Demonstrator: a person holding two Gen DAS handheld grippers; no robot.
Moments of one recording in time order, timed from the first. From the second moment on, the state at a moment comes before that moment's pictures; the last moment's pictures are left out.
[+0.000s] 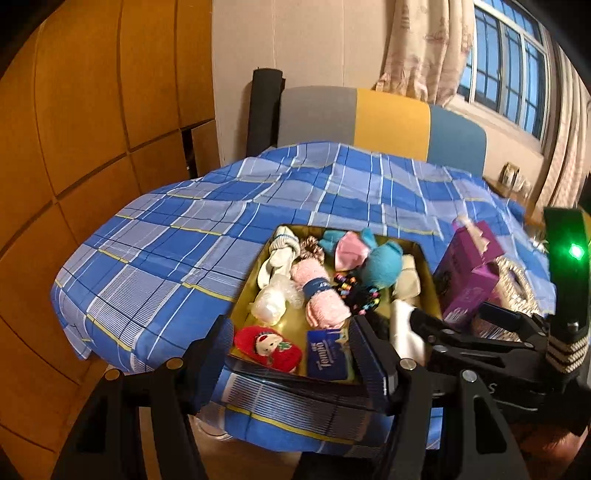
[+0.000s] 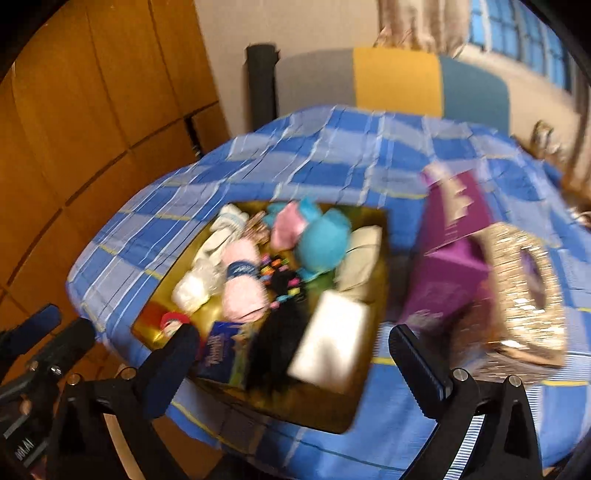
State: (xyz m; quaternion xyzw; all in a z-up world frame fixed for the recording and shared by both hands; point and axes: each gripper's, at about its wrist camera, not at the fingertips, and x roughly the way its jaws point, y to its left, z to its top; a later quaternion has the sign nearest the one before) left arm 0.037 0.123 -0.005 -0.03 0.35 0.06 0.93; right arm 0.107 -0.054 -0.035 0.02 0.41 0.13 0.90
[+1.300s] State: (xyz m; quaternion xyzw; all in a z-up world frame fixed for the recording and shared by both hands) left arm 0.015 0.111 -0.001 -0.01 0.37 0.08 0.92; right arm 0.045 -0.071 -0.004 -0.01 0.36 0.02 0.93
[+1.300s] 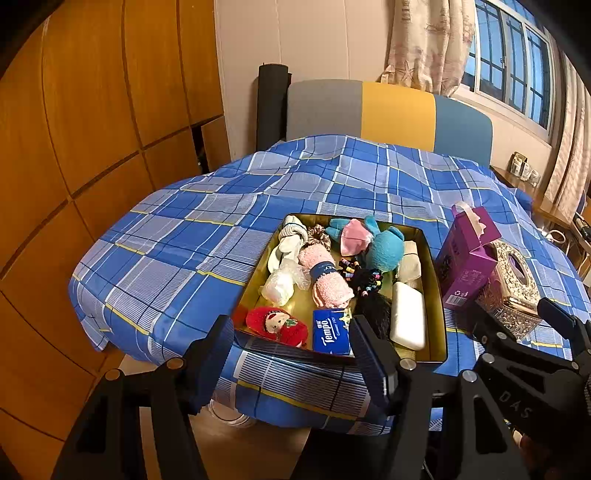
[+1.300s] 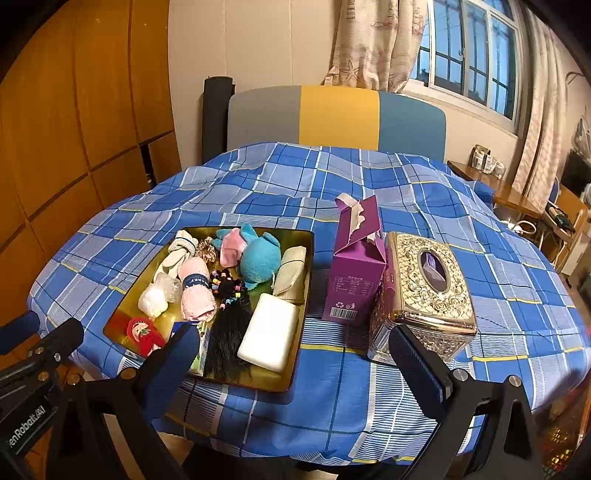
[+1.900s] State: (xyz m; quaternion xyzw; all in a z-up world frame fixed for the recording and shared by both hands) left arm 0.016 0.110 -0.003 -0.01 0.38 0.08 0.92; right arm 0.046 -0.072 -0.007 -0.01 0.36 0.02 0.93
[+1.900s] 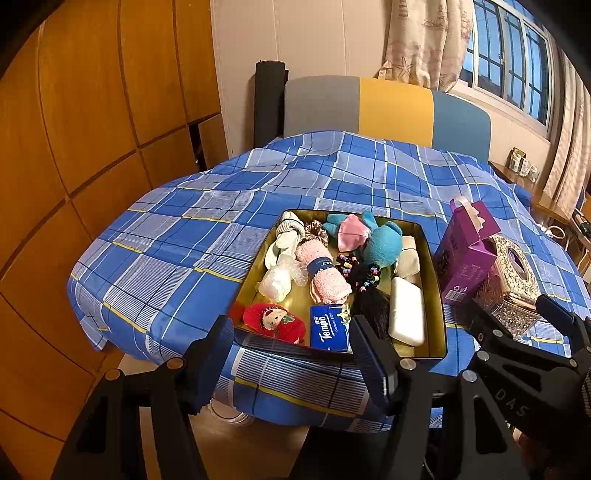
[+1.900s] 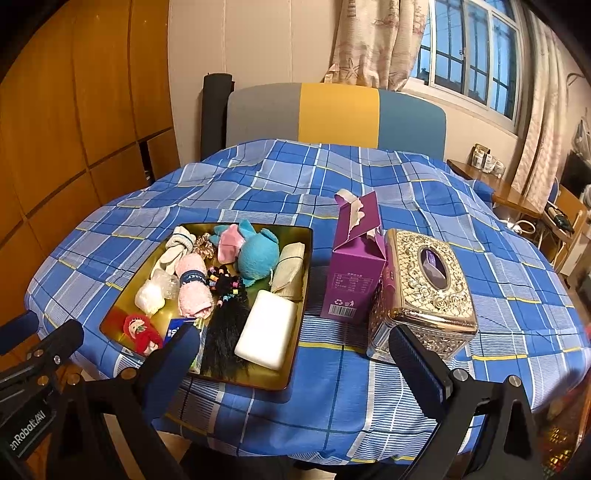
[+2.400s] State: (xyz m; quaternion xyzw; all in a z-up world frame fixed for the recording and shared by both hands) left arm 0.016 0.109 -0.005 0.00 0.38 0.08 0.92; right arm 0.047 -0.073 -0.009 -0.01 0.36 0.02 0.93
